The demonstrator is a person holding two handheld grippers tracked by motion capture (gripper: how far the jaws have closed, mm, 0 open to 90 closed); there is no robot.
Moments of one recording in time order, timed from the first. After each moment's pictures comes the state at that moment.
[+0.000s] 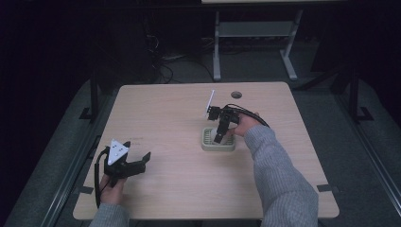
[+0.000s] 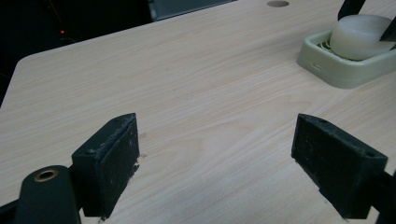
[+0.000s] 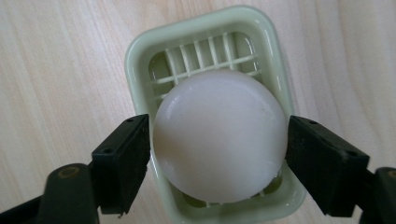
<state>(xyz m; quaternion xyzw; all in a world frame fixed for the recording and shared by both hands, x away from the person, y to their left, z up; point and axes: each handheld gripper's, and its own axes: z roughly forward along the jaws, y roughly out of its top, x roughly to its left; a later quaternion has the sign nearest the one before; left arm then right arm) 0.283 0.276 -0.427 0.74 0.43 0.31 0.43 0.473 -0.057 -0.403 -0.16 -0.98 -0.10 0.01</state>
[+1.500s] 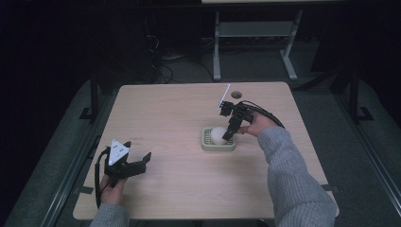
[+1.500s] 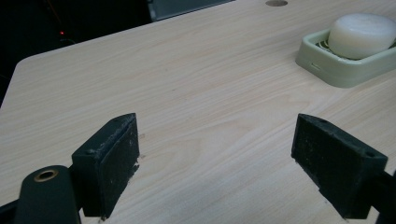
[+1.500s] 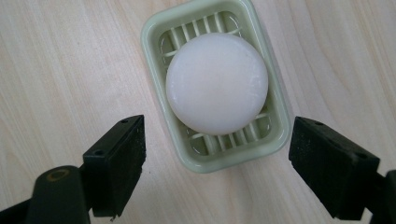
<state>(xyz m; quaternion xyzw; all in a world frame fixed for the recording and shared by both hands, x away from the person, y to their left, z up) 0.283 0.275 -0.427 0.74 0.42 0.31 0.42 0.456 -0.095 -0.374 -0.20 -0.97 -0.14 0.00</state>
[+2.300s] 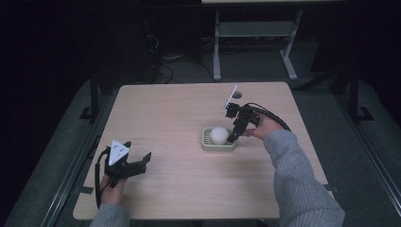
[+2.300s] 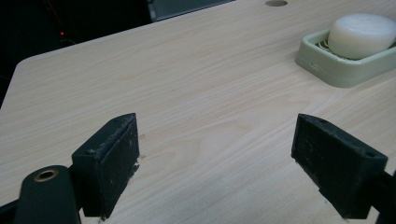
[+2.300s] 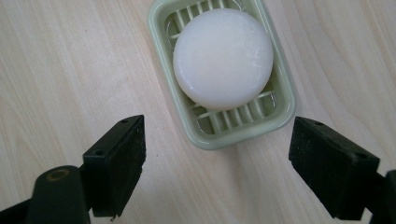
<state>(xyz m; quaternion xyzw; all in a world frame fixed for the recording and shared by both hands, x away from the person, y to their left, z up) 0.283 0.274 -0.427 0.74 0.42 0.31 0.43 0.445 -0.111 -0.372 -0.21 -0.97 -0.15 0.00</state>
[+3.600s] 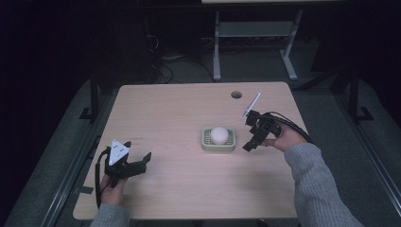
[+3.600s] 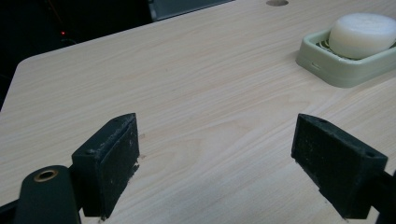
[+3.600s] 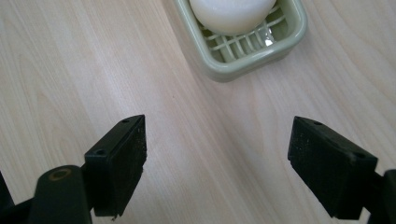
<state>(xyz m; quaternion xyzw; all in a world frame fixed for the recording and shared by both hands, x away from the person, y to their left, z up) 0.282 0.274 -0.426 0.74 0.42 0.31 0.42 0.406 -0.164 -0.370 -0.24 -0.96 -0.17 0.00</state>
